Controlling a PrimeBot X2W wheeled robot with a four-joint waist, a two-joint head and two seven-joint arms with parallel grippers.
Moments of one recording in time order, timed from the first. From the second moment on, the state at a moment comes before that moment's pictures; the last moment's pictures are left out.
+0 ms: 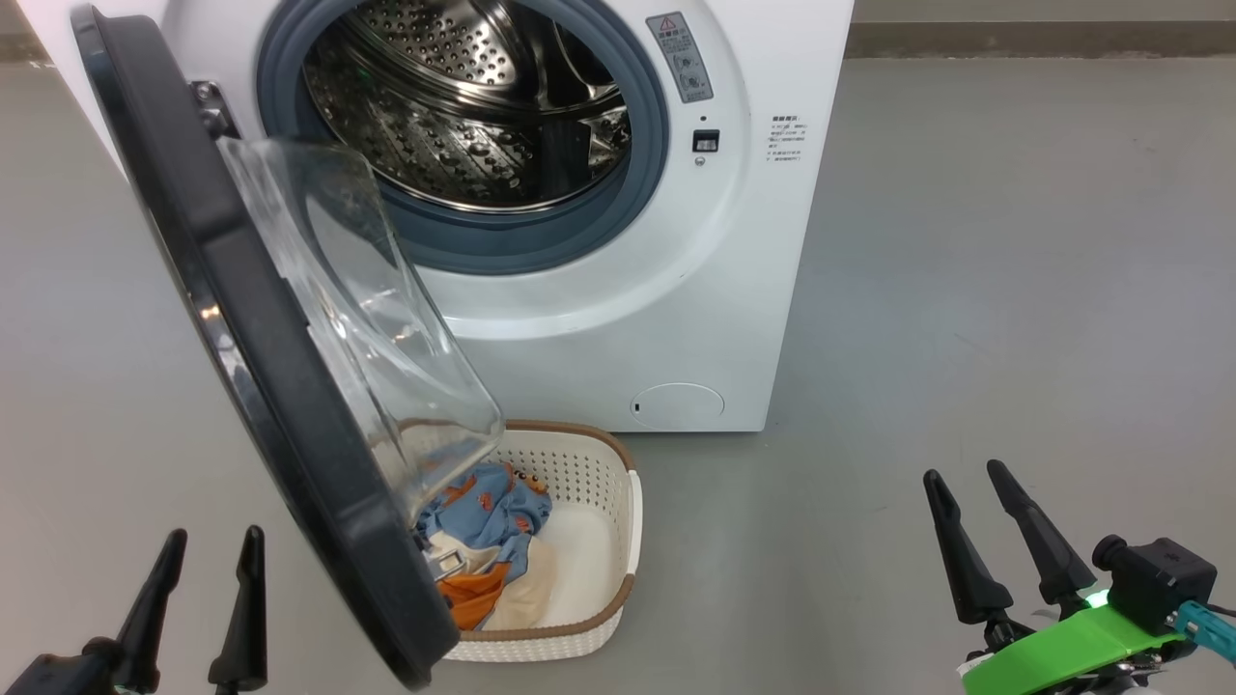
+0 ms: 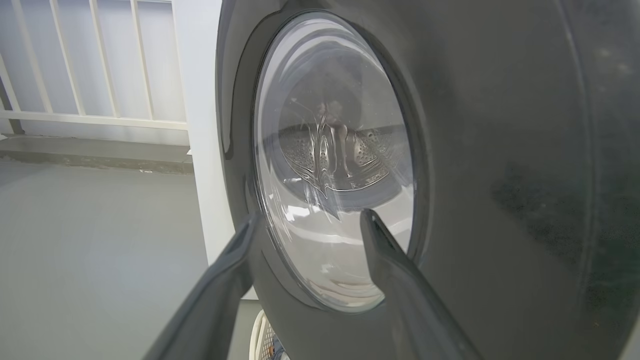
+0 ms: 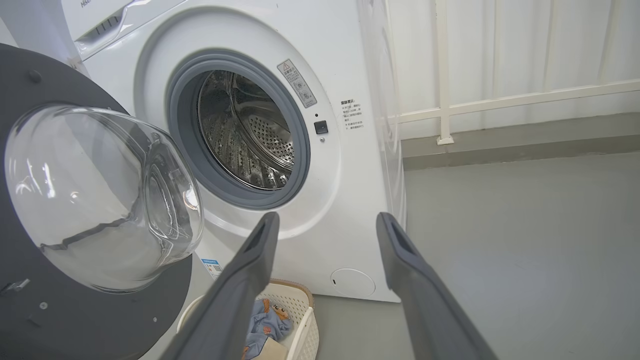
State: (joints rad) left arm 0.04 0.22 -0.05 0.10 -0.41 -0.13 -0.25; right arm -0.04 -0.21 0.11 0.14 0.47 0.13 -0.25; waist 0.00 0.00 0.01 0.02
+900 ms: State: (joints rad) left arm 0.04 0.22 -0.05 0.10 -0.41 -0.13 -0.25; right arm -0.02 -0.19 0.09 0.13 0.44 0.13 -0.25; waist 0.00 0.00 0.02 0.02
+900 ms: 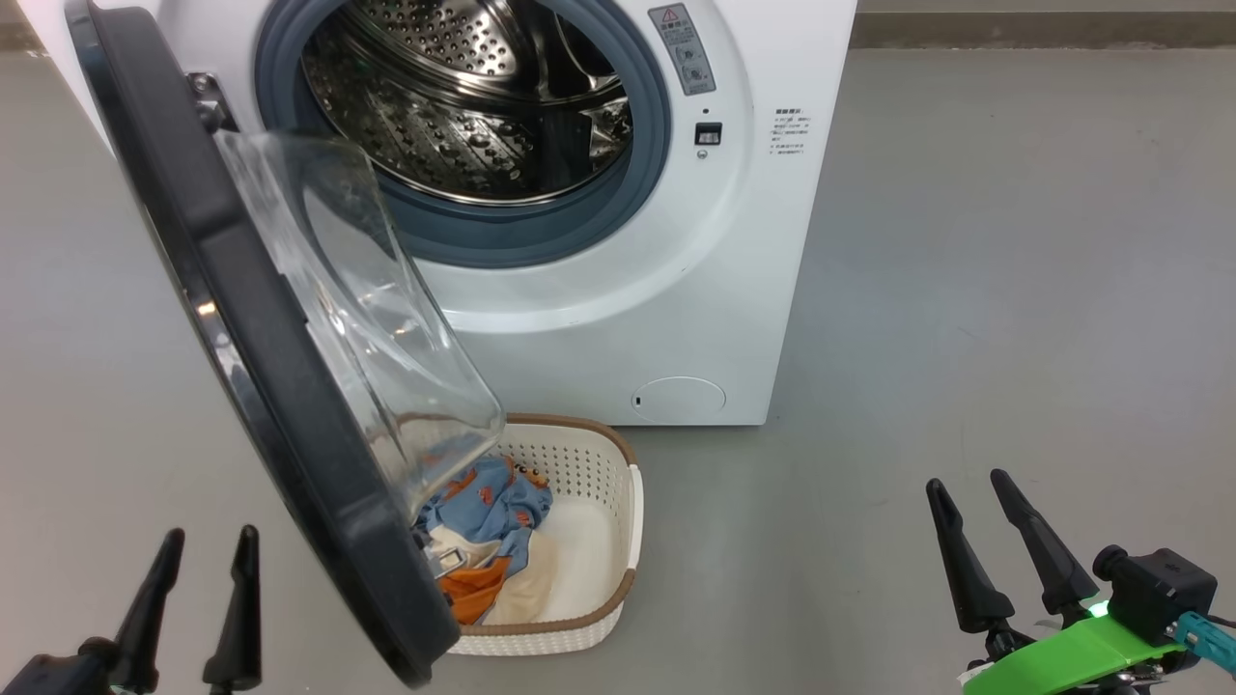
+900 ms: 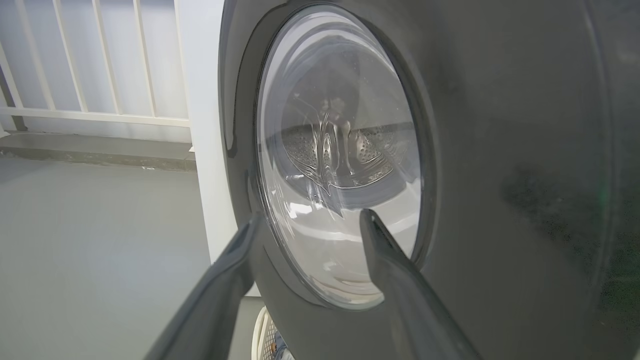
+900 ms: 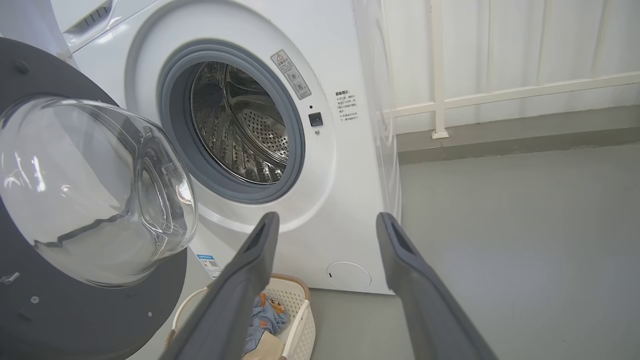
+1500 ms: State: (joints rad) left arm 0.04 0.22 -0.02 -0.01 -0.43 -0.13 -0.25; right arm -0.02 -0.18 0.08 0.14 0.44 0.13 -0.25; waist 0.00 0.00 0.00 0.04
